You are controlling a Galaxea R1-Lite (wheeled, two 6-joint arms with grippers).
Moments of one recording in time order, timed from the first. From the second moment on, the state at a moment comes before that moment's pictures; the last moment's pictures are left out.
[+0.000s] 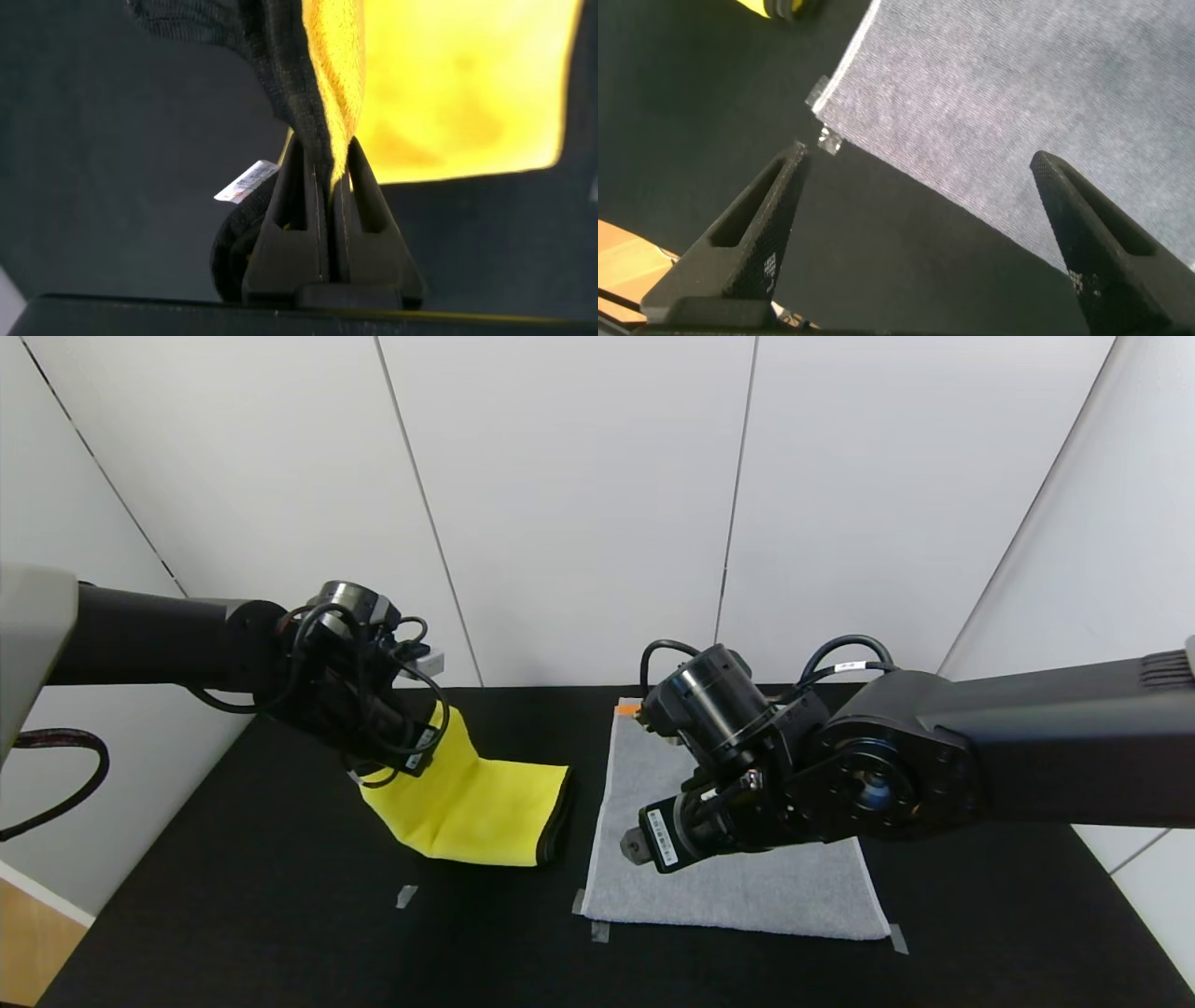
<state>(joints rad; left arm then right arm) -0.11 2.07 -1.58 0.48 0.01 0.23 0.78 2.07 -1.55 0.37 -0.17 0.31</state>
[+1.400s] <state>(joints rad) -0.31 2.20 -1.66 0.52 -0.02 -0.01 0.76 1.97 -1.38 0.29 -0.14 0.33</state>
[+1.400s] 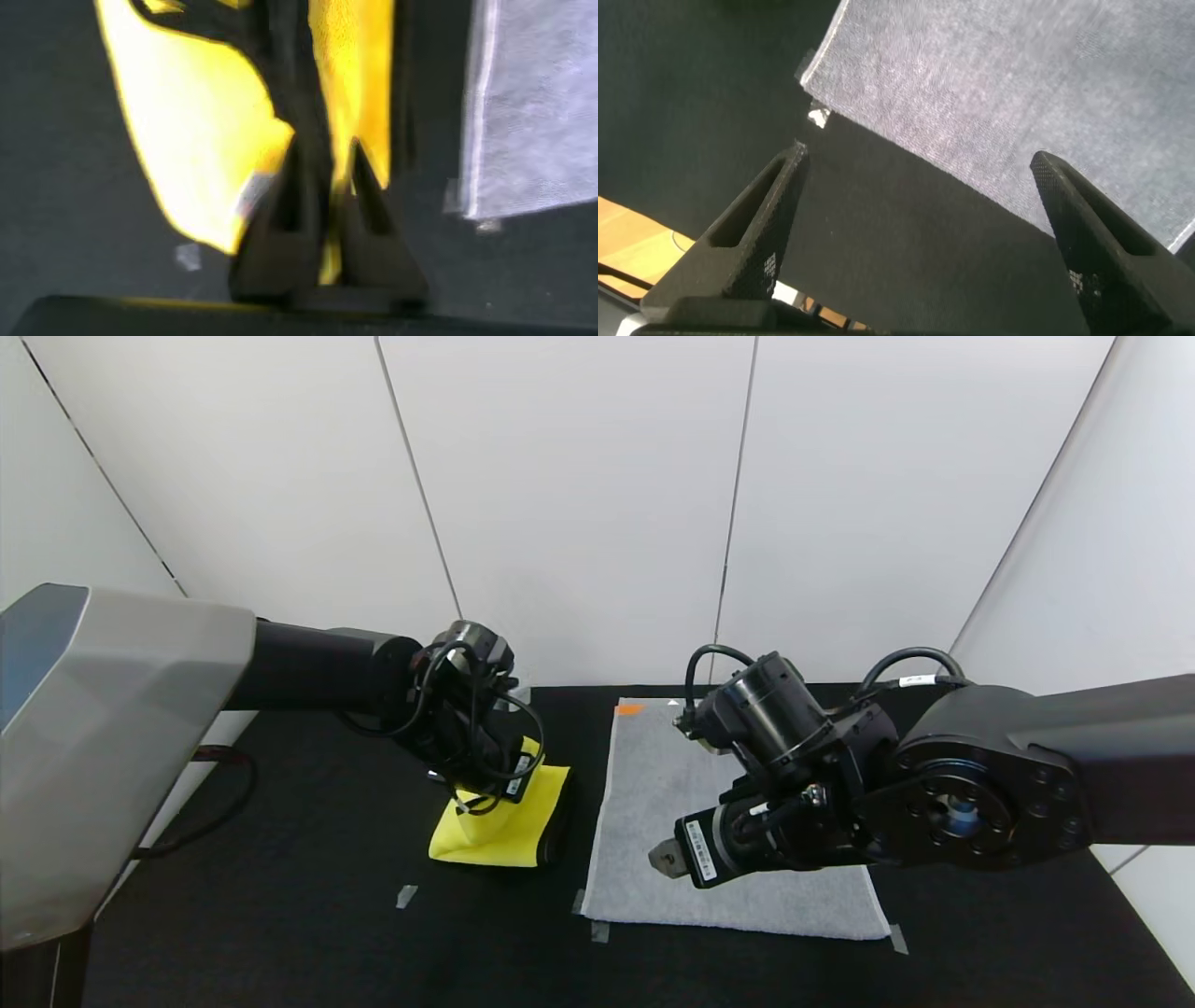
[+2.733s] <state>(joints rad) -0.37 2.07 -1.53 0.52 -0.22 -0.01 0.69 1.88 -1.19 0.17 -0.09 0.29</state>
